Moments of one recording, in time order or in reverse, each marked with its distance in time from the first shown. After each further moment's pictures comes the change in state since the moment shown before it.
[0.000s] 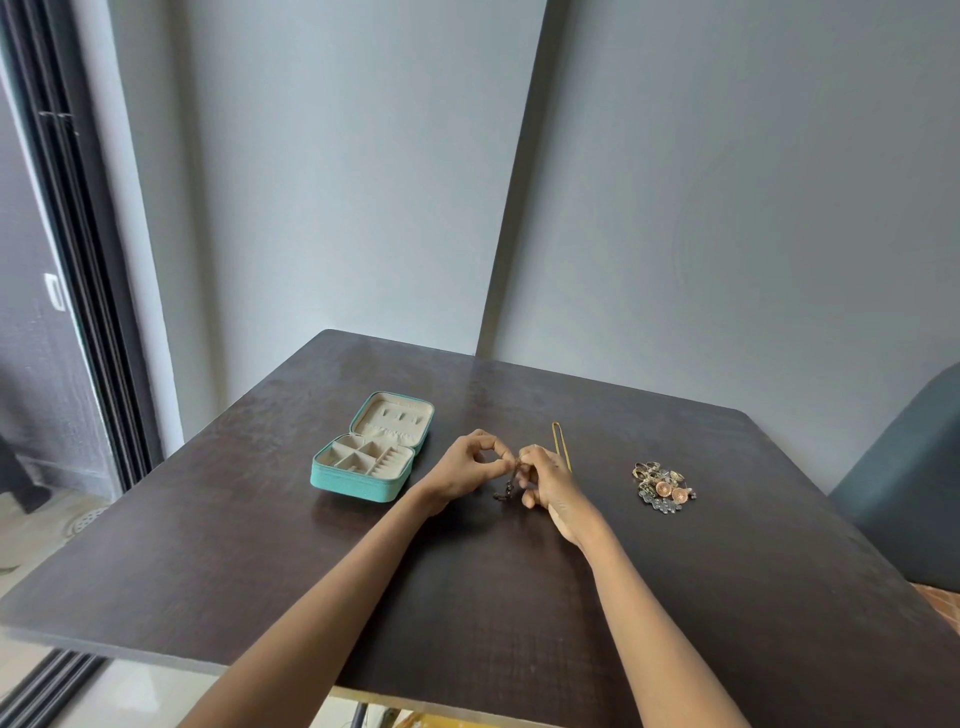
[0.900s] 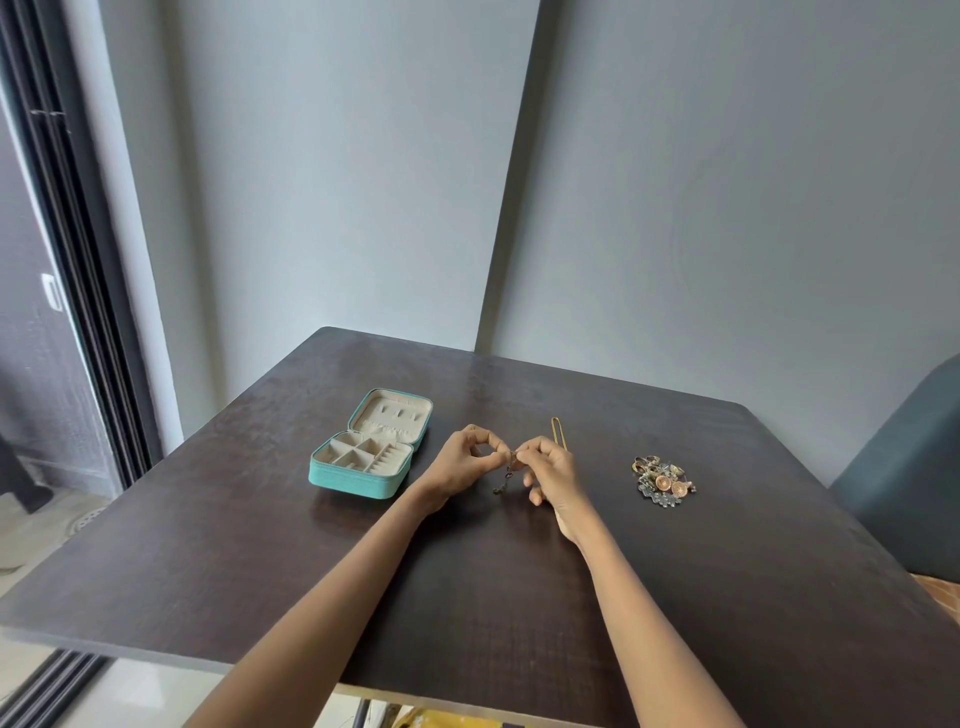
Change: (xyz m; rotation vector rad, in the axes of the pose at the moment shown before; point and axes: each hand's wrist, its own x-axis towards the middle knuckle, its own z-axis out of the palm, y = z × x) left_hand 0.000 0.001 0.000 0.000 0.058 -0.027; right_hand 0.001 0.007 -0.005 -0.104 0.067 -0.110
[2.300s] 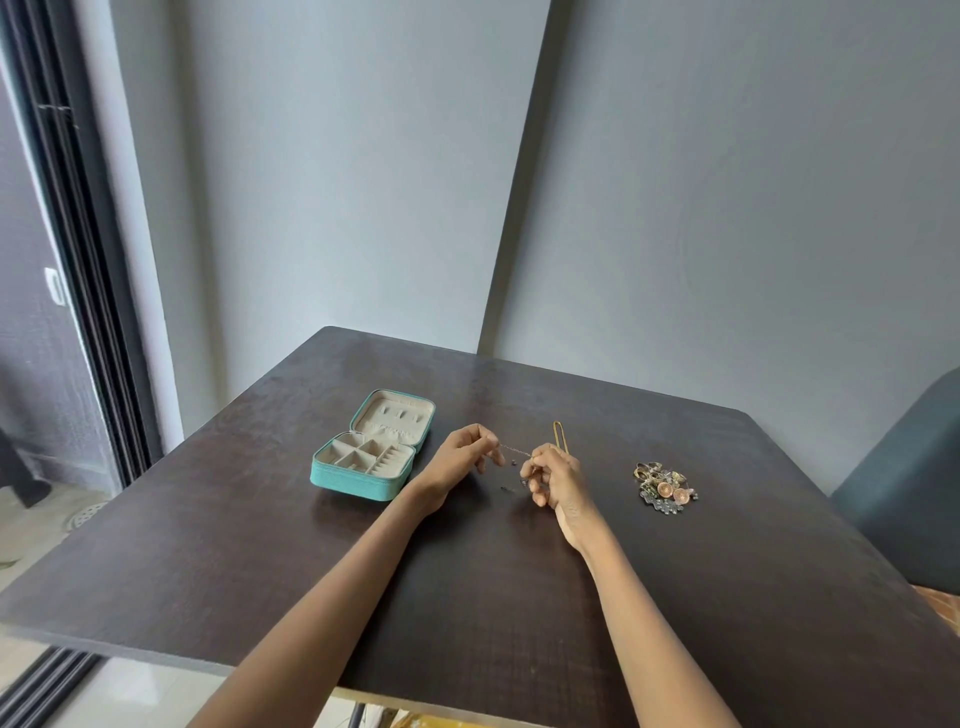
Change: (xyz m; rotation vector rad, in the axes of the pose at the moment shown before) left_hand 0.002 0.003 -0.004 -0.260 -0.002 -0.072; right_hand -0.005 -0.007 -0.003 0.224 -0.014 0.067
